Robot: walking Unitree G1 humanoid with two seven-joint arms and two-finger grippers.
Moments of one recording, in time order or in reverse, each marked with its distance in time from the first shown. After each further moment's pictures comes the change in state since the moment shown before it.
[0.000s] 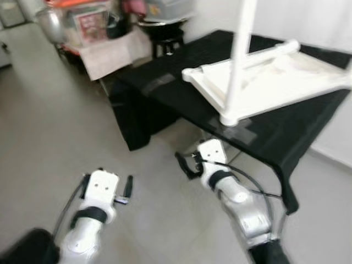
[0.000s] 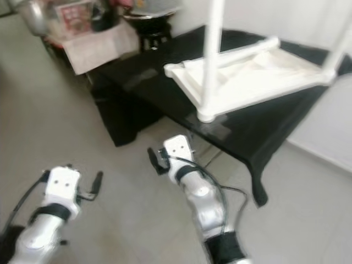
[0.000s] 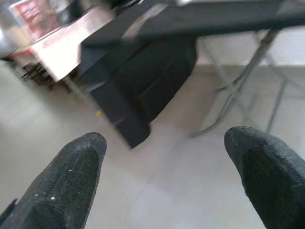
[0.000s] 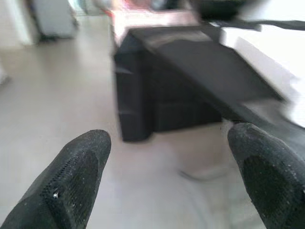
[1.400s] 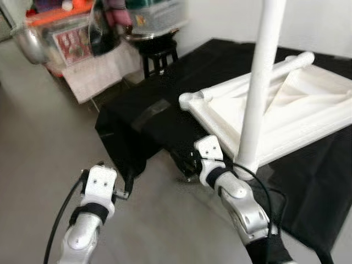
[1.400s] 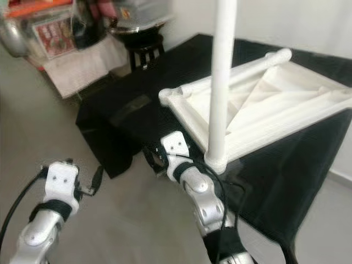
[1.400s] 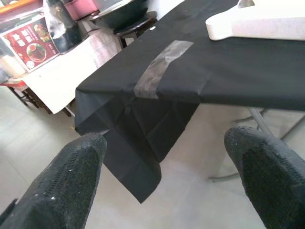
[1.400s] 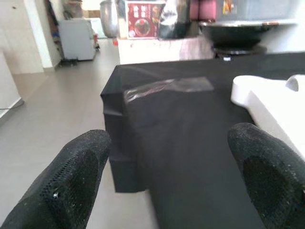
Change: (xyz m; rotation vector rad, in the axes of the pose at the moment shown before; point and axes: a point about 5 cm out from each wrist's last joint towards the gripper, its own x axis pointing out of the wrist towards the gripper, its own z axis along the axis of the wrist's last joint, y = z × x) left arm -0.002 0.008 -0.004 -0.023 -0.008 0.019; right arm 0.005 0.016 0.009 0.015 -0.066 0.152
